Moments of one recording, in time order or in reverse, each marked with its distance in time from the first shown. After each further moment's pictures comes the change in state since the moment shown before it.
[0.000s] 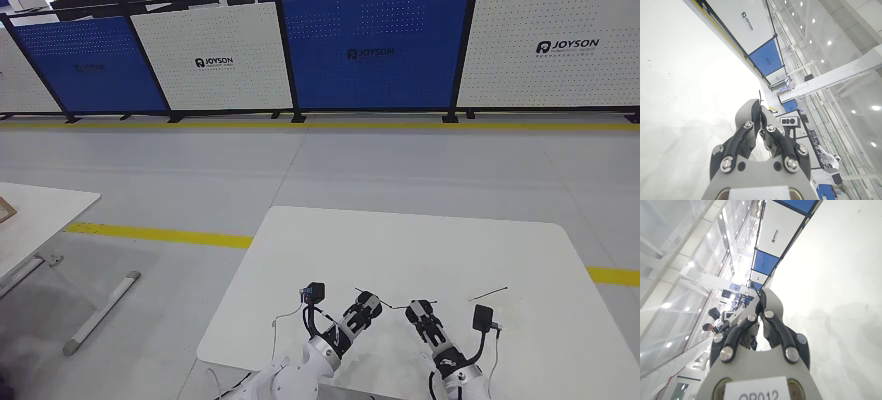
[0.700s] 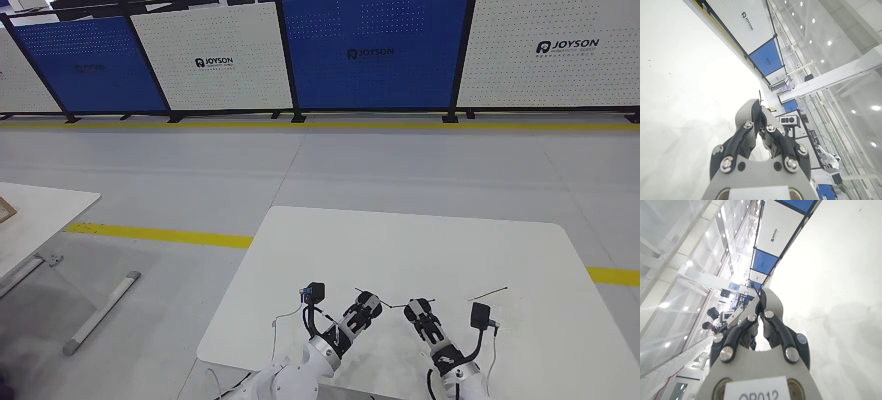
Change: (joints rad) left arm 0.000 0.000 0.000 0.000 0.000 0.000 0.000; right arm 0.014 -0.012 -0.001 0.016 -0.010 0.006 0.003
